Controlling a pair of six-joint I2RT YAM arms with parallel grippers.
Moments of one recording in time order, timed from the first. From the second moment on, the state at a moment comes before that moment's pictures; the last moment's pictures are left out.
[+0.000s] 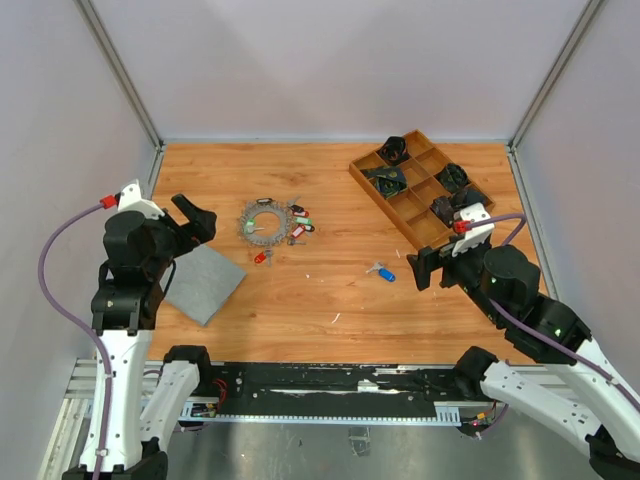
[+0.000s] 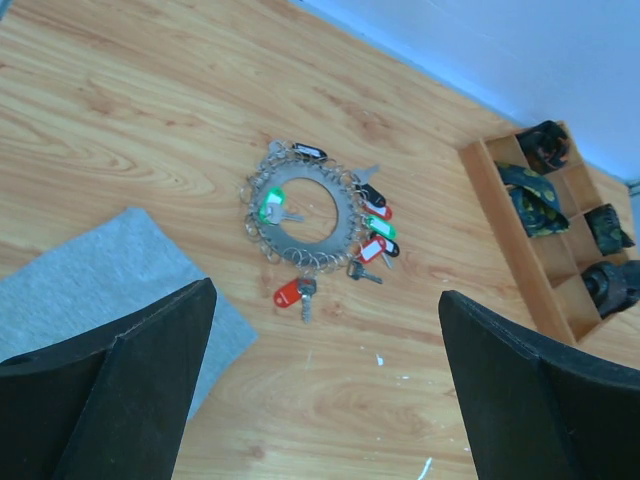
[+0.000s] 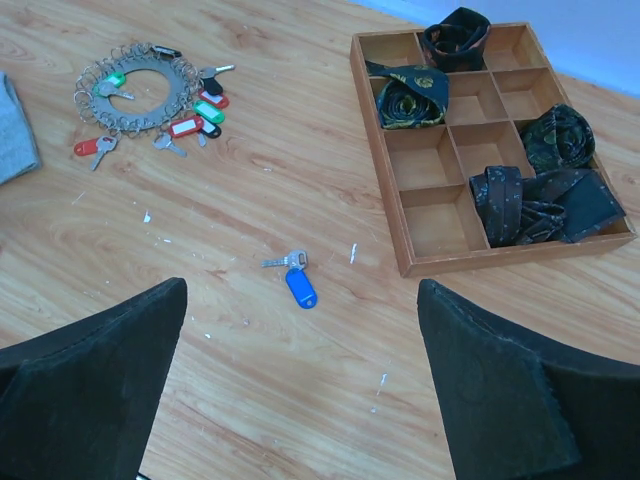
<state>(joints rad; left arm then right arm) 0.02 0.69 0.98 -0.61 0.03 -0.46 0.79 0.59 0.95 -0.66 0.35 0.07</state>
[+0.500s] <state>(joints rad) 0.02 0.63 1.02 -0.63 0.11 -0.59 0.79 0.58 0.89 -0.65 0.35 0.05</state>
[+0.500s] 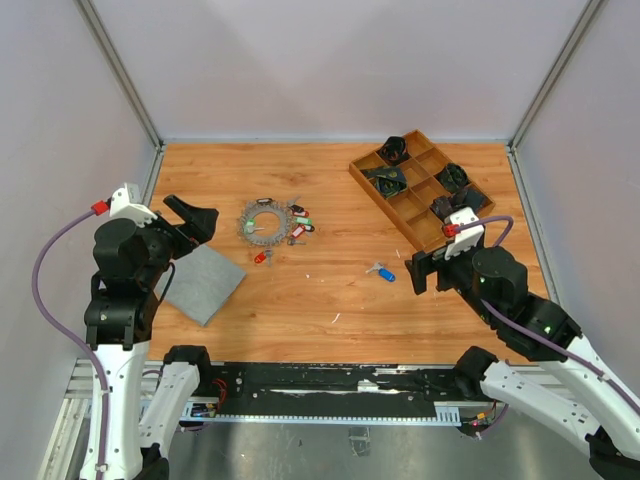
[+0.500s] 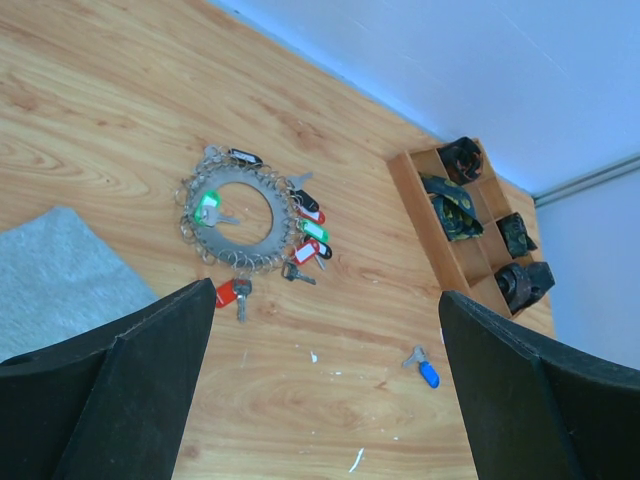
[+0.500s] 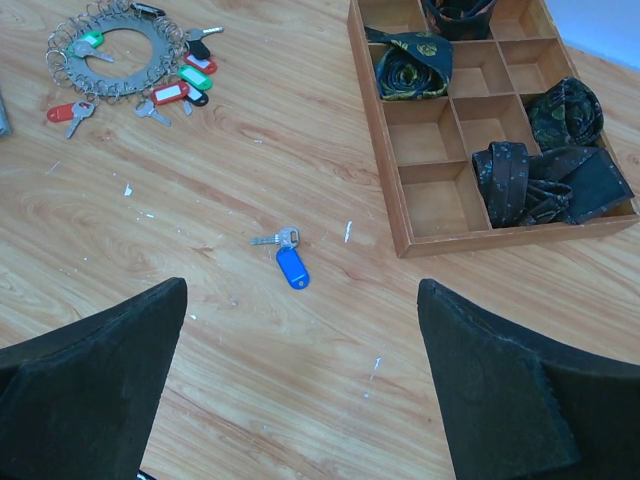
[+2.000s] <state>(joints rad) 0.02 0.52 0.78 -0.61 0.16 -0.41 0.79 1.51 1.28 -0.47 0.21 0.15</state>
